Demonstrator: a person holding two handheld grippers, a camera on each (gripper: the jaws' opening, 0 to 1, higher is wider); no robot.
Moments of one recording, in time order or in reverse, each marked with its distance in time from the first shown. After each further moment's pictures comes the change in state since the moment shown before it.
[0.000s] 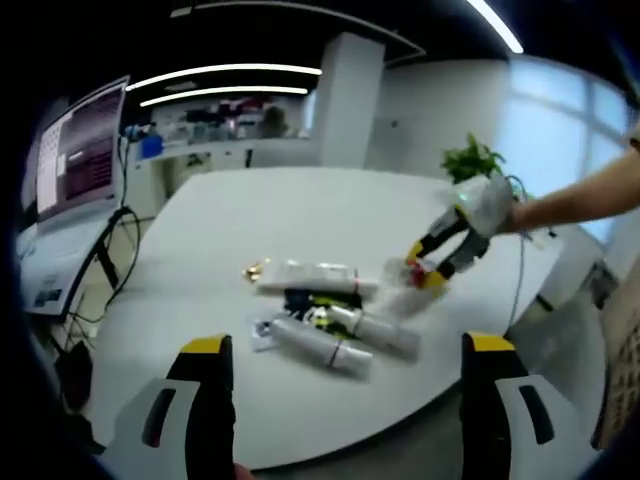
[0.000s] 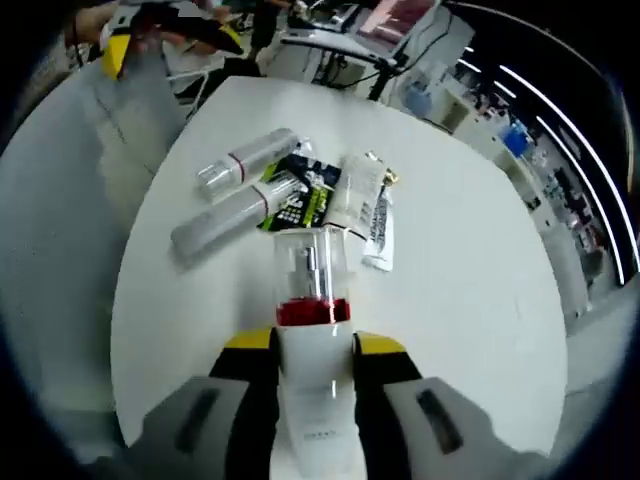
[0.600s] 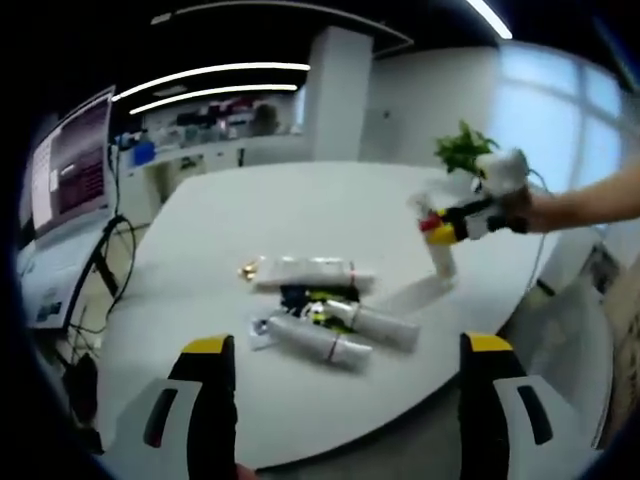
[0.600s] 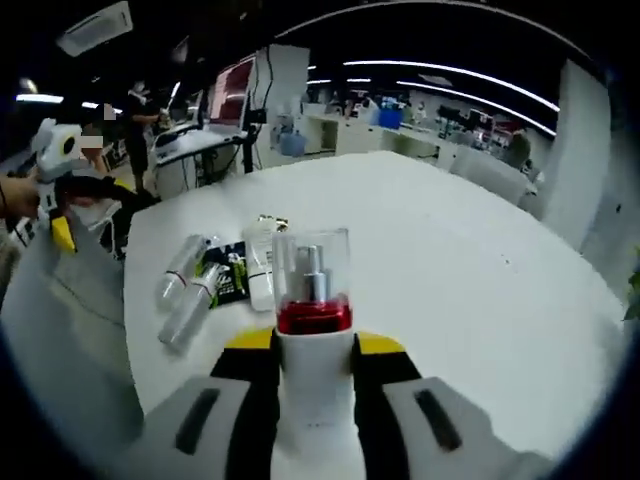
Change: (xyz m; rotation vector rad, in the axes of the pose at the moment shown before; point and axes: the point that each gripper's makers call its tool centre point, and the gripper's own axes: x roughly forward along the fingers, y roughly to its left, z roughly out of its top) left arm 0.001 -0.004 -0.004 0.048 0.028 -0.001; right arm -0.057 -0.035 -0.014 0.554 -0.275 -0.278
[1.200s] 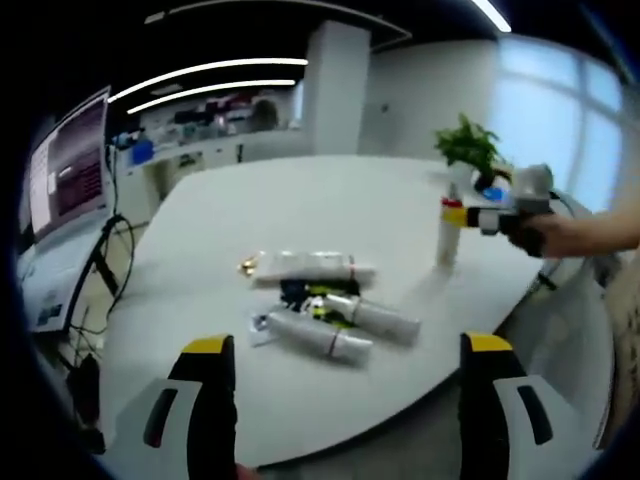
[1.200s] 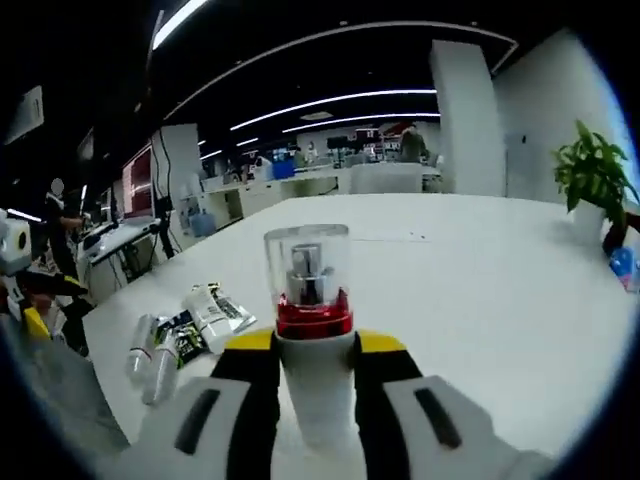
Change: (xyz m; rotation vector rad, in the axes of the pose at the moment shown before) left arm 0.003 -0.001 -0.005 0.013 0.032 0.002; right arm -0.042 -0.018 -0.017 0.282 -0.226 -0.307
